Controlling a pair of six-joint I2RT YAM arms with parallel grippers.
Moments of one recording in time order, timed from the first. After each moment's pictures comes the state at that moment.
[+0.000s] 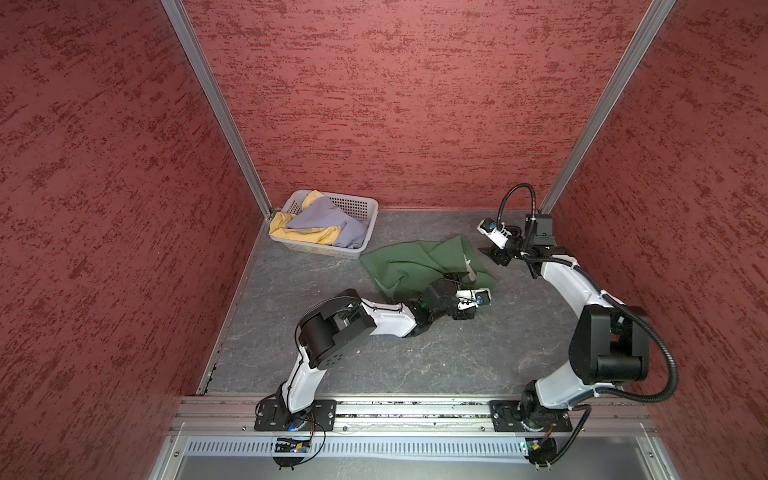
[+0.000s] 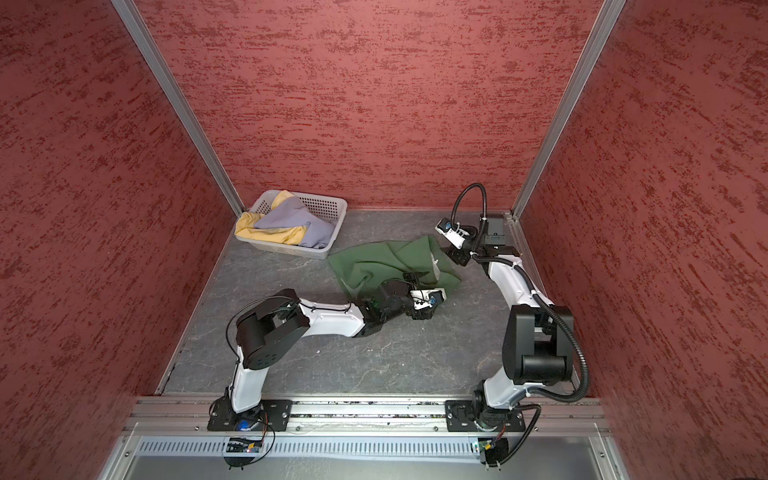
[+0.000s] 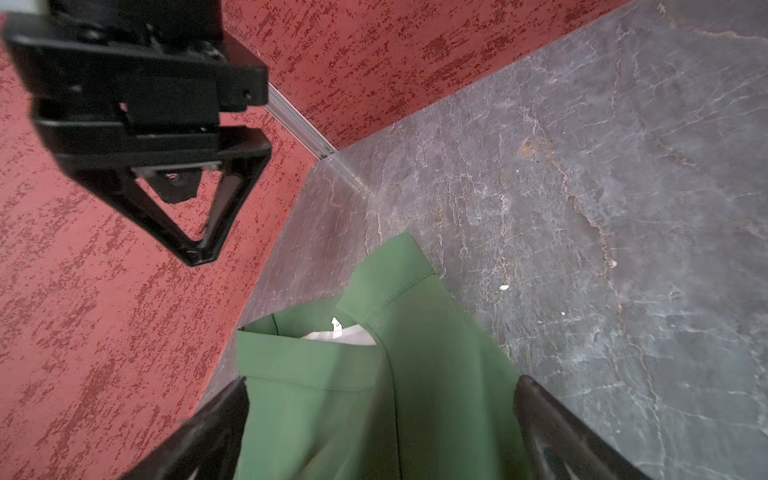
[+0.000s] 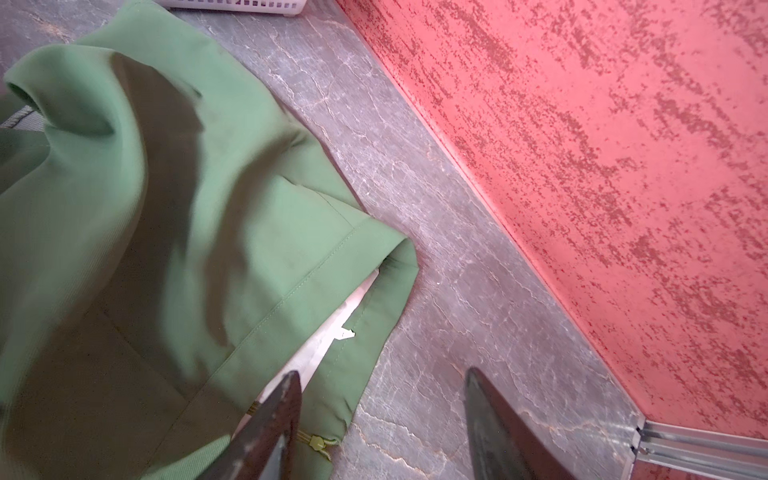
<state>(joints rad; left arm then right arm) -1.01 2.06 1.19 0.57 -0.07 0.68 -0.05 1.59 1.17 -0.29 -0.53 -0.88</state>
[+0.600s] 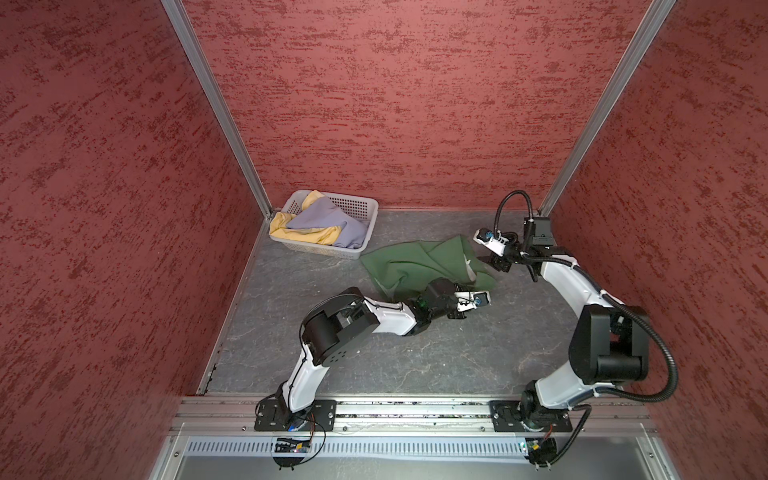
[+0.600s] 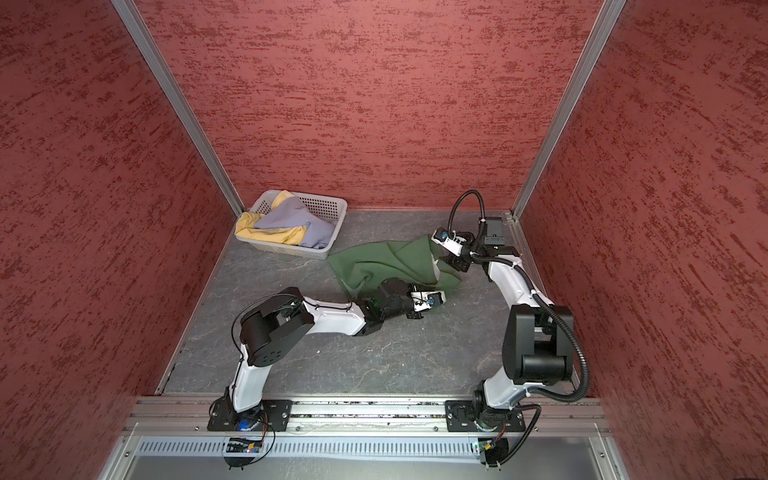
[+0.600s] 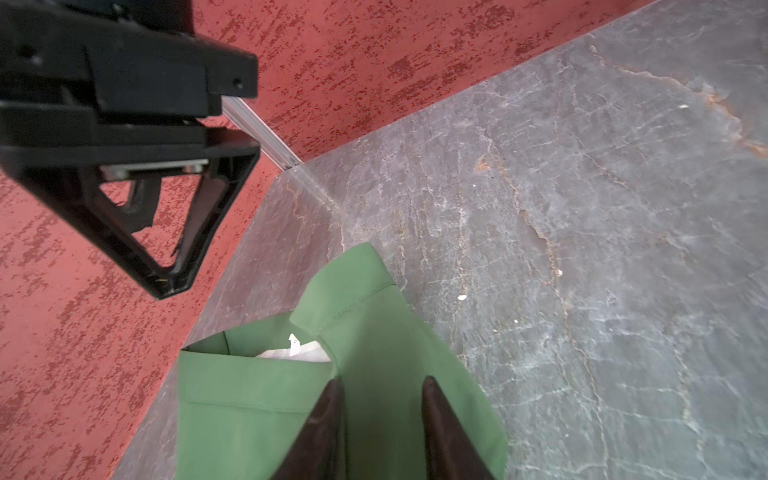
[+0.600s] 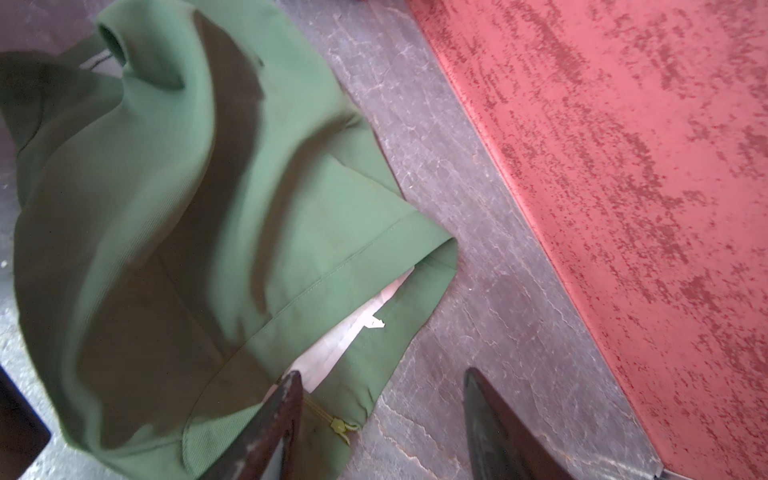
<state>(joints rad) -1.00 2.07 1.17 0.58 0.06 0.62 -0.05 1.59 1.18 -0.41 -0.58 -1.06</state>
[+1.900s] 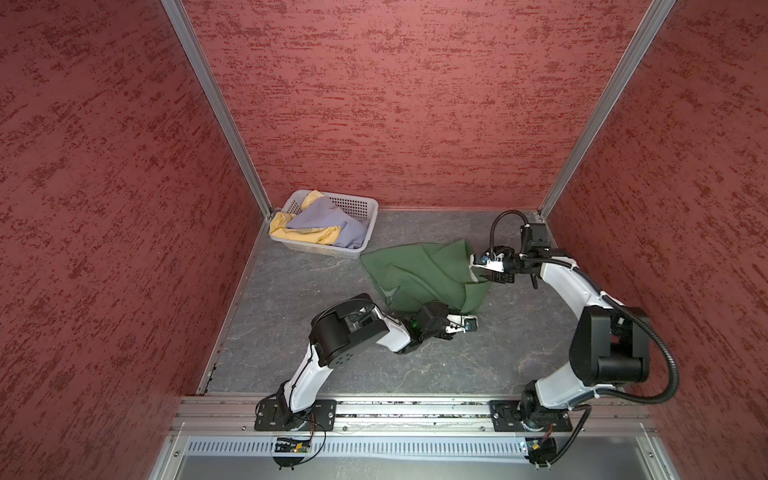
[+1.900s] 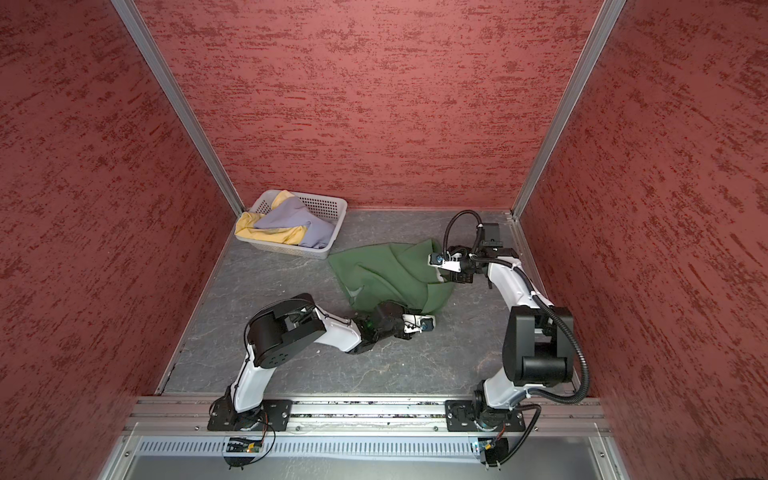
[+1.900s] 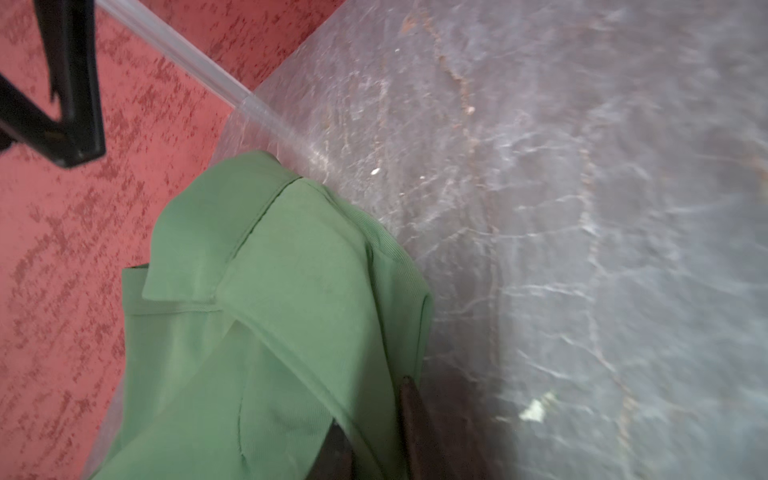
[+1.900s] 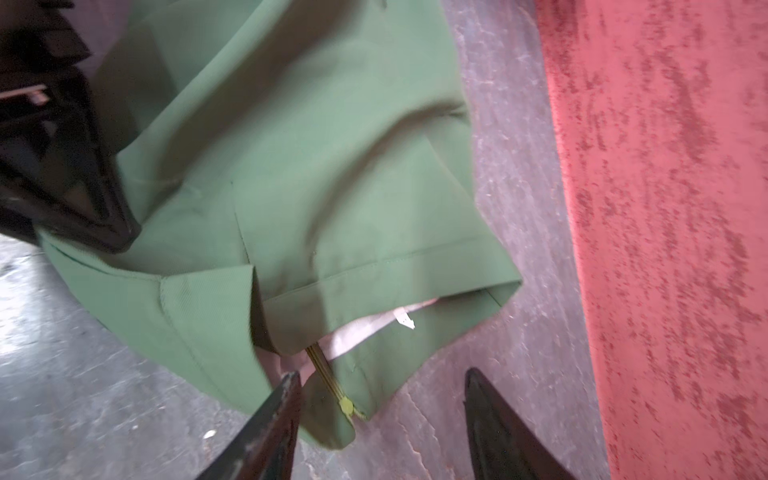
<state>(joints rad) -1.05 2.11 0.97 0.71 -0.07 0.77 -0.03 1.58 1.15 -0.62 -0.59 -1.50</state>
